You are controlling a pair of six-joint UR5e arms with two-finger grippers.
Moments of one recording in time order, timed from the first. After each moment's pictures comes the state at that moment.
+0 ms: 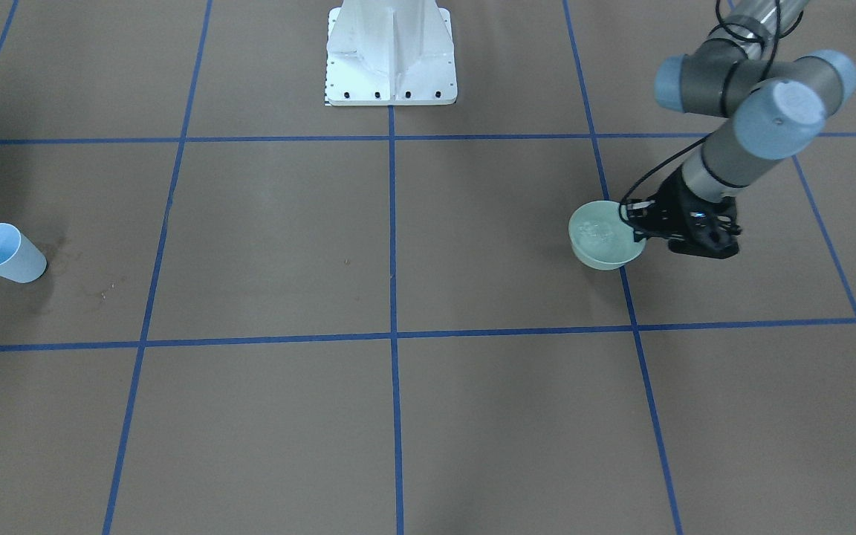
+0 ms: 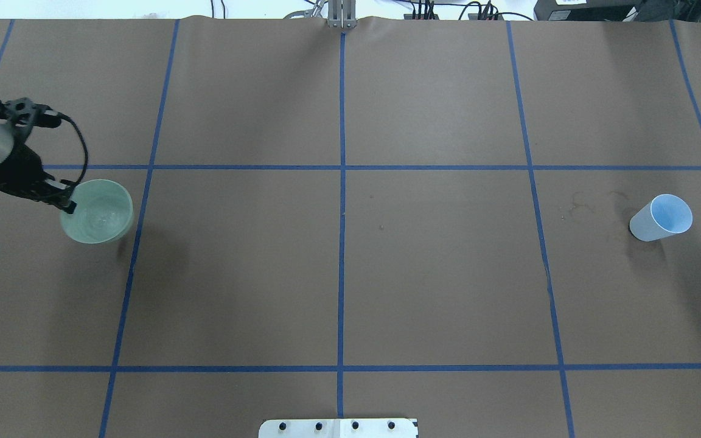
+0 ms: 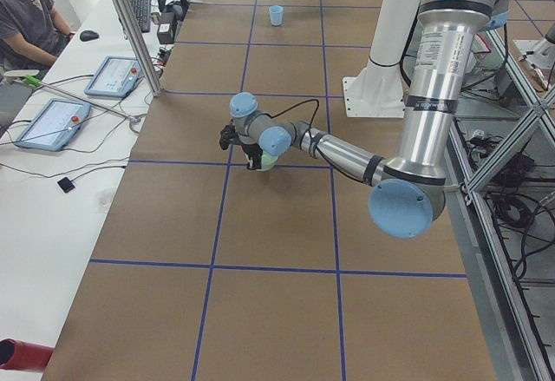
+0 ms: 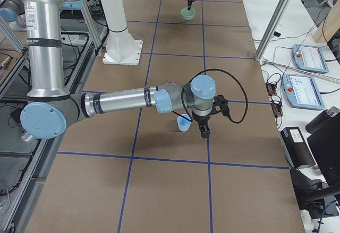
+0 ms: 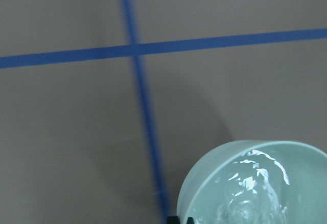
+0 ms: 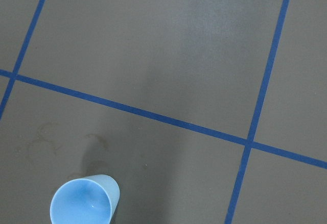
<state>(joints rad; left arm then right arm) -1.00 -1.68 -1.72 -1.80 -2.29 -0.53 1.50 -1.56 1.74 -1.54 2.40 -0.09</state>
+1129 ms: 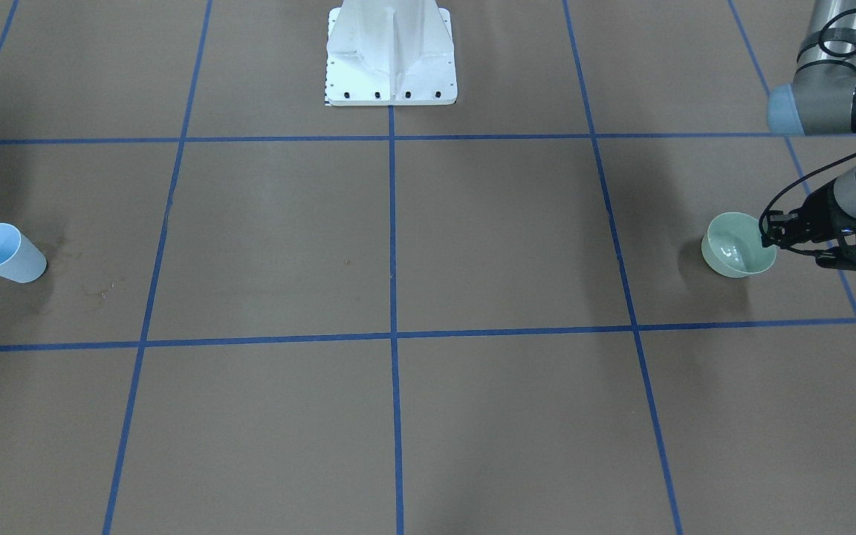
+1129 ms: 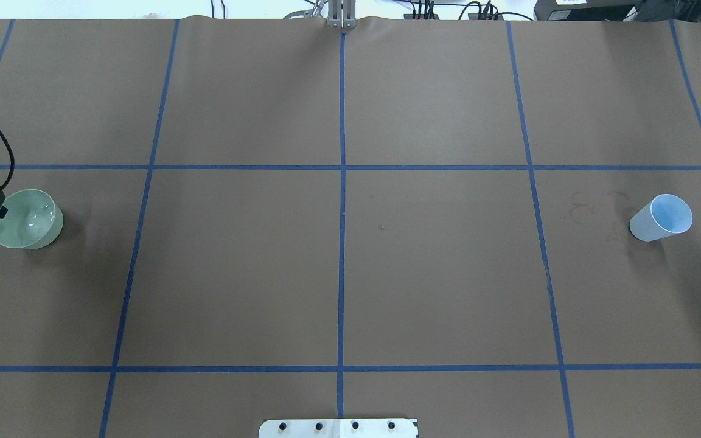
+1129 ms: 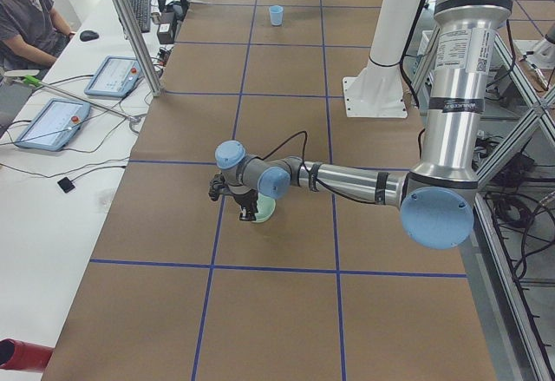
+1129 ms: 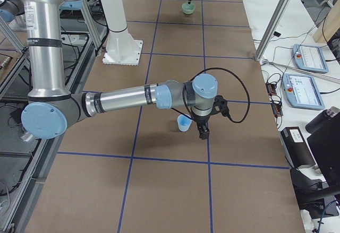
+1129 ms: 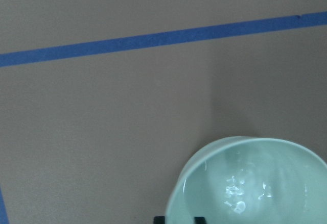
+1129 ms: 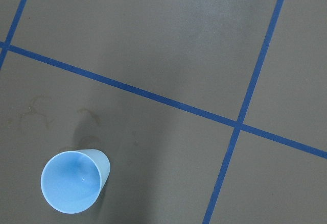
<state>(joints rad) -1.12 -1.63 -1.57 -1.79 -2.30 -0.37 1.50 -1.55 1.76 -1.62 2.38 -0.16</state>
